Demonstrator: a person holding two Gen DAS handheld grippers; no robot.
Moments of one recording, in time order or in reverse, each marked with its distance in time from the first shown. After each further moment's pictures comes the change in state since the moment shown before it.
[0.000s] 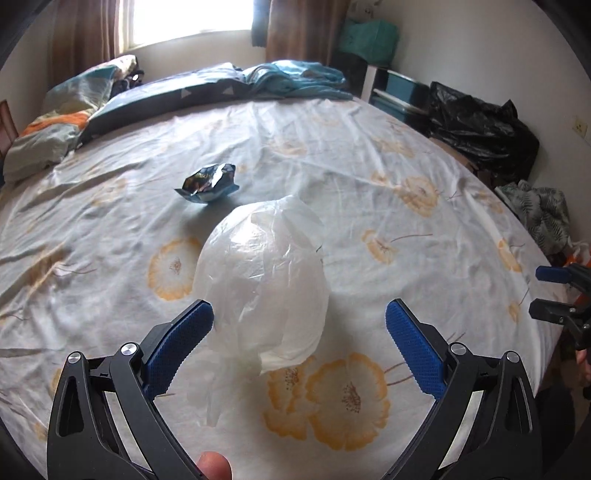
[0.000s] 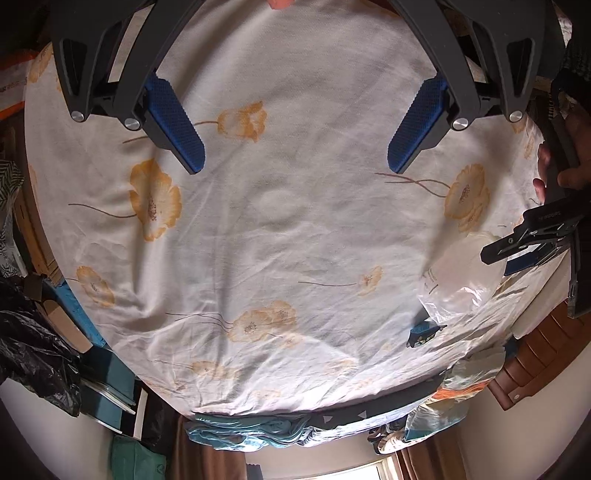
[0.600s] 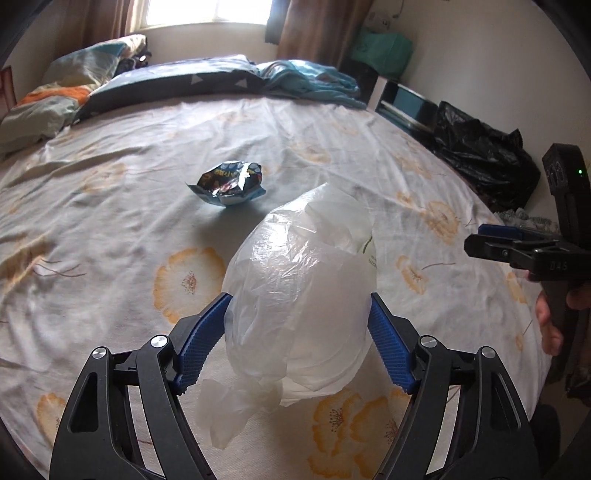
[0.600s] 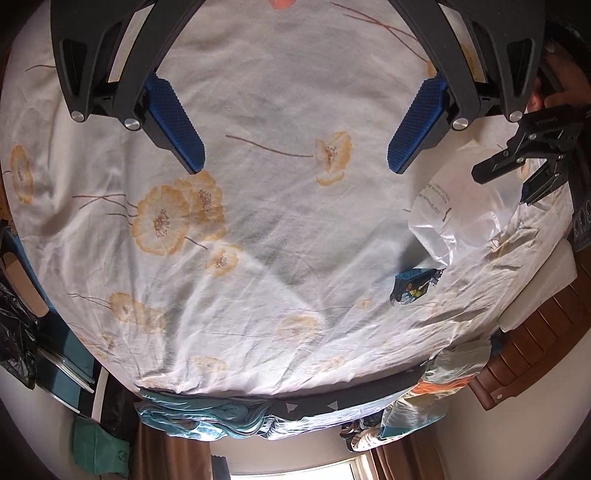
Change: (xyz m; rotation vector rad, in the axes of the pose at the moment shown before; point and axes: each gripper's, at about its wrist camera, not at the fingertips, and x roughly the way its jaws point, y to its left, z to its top) left arm 0.021 0.051 0.009 -0.105 -0.014 -0.080; right arm 0.082 0.049 0.117 -0.054 -0.029 0.095
